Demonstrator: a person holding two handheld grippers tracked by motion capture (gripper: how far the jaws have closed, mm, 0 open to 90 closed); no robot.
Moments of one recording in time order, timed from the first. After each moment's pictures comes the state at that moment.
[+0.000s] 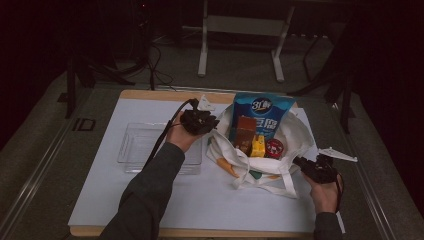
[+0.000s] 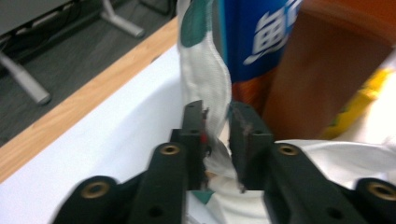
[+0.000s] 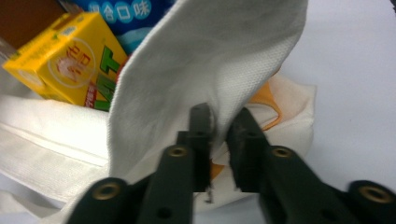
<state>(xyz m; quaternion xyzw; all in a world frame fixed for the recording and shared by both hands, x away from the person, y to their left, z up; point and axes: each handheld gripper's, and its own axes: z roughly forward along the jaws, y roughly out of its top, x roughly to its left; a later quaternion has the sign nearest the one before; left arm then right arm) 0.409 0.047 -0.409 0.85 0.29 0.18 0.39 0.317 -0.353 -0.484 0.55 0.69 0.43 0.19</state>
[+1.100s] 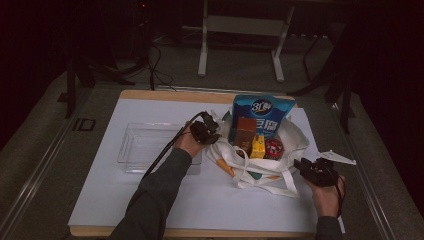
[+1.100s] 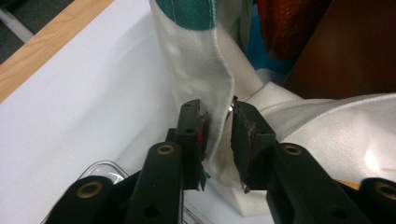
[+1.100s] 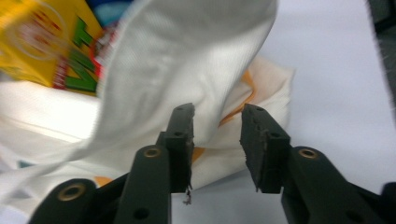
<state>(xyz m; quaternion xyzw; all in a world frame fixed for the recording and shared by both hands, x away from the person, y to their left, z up) 0.423 0.021 -0.463 0.89 0.30 0.17 0.29 0.308 -0.353 -0.485 0.55 0.70 0.39 0.22</state>
